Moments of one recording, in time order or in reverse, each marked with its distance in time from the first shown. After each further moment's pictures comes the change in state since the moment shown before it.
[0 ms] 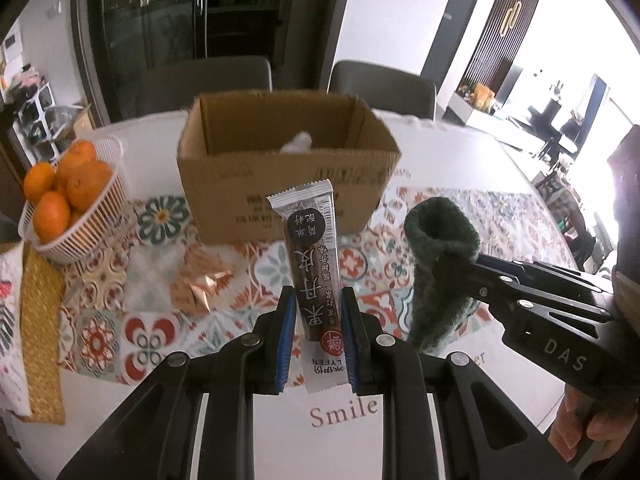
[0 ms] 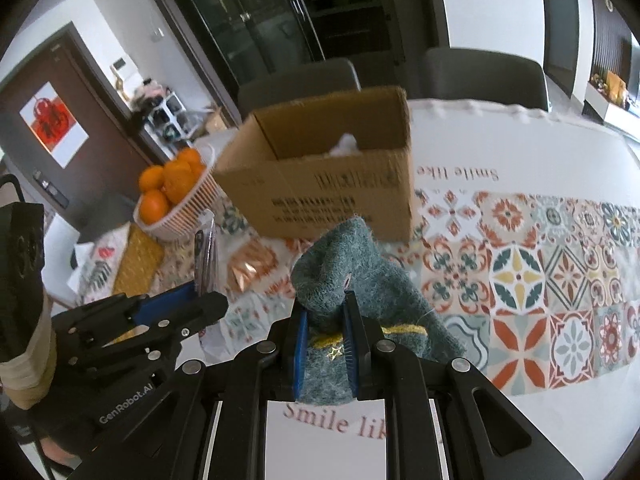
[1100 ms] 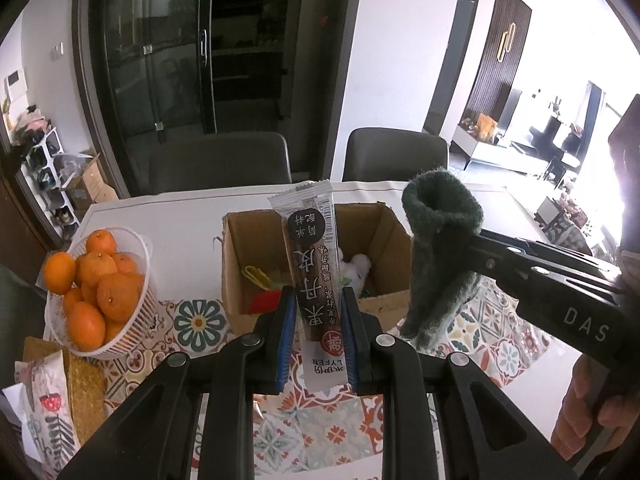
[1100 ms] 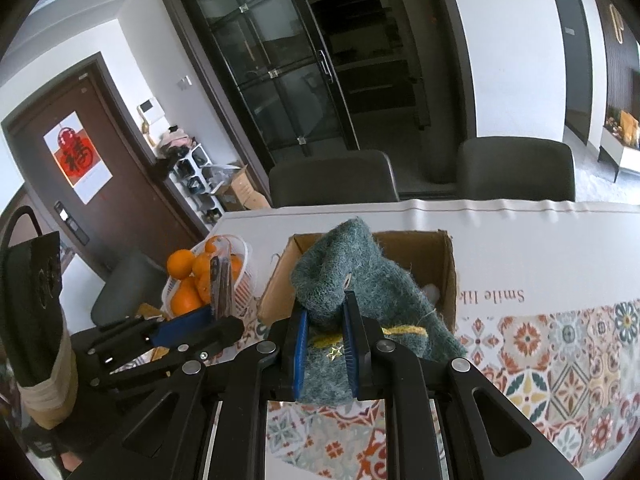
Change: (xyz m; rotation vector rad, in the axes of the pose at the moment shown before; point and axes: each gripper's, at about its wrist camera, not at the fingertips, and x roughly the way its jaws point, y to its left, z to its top) left arm -0.031 0.029 0.109 0.039 -0.143 0.041; right arm -0.014 0.033 0.120 -0.051 -0.183 0.065
